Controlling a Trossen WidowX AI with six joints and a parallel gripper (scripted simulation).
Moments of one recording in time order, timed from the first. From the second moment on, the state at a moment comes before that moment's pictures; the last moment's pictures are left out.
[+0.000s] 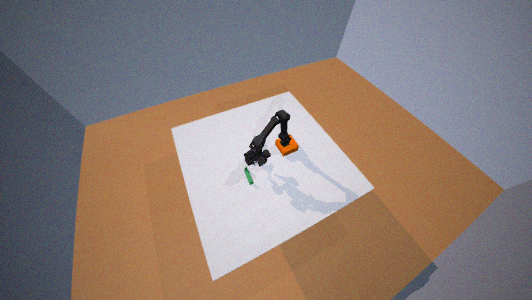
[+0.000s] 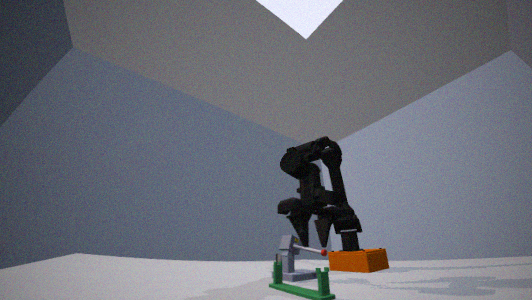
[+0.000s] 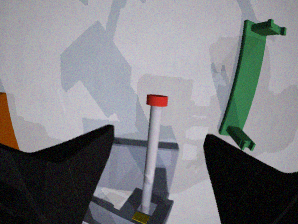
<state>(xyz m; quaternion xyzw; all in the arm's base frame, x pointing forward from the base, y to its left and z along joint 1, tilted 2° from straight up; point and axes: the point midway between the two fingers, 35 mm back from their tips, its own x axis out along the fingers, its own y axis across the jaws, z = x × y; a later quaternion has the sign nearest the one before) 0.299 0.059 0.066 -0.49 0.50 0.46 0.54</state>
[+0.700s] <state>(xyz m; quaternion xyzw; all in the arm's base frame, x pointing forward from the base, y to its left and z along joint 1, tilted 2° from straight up) 0.299 0.059 0.035 -0.49 0.50 0.47 0.54</state>
